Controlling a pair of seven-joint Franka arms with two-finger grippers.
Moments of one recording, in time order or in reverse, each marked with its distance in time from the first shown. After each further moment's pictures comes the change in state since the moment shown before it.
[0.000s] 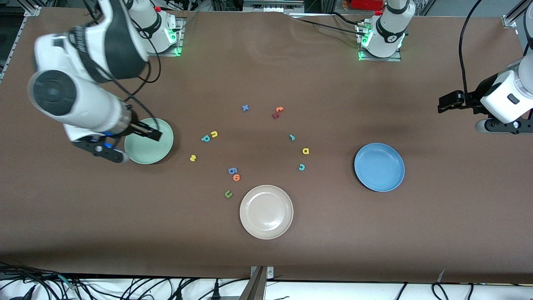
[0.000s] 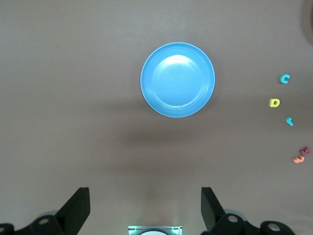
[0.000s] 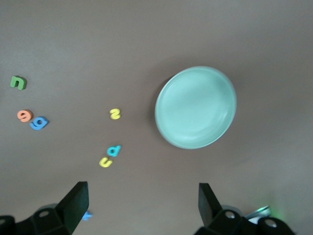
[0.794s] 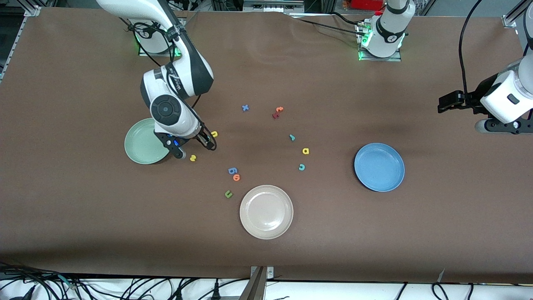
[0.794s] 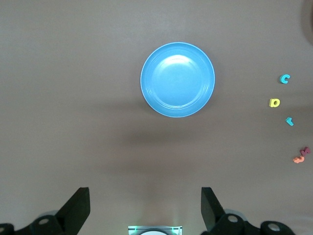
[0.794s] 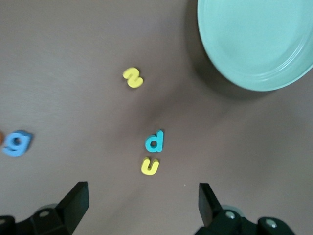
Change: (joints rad) left arm 0.000 0.000 0.000 0.000 0.000 0.000 0.000; right arm 0.130 0.037 0.045 -0.446 0.067 0.524 0.468
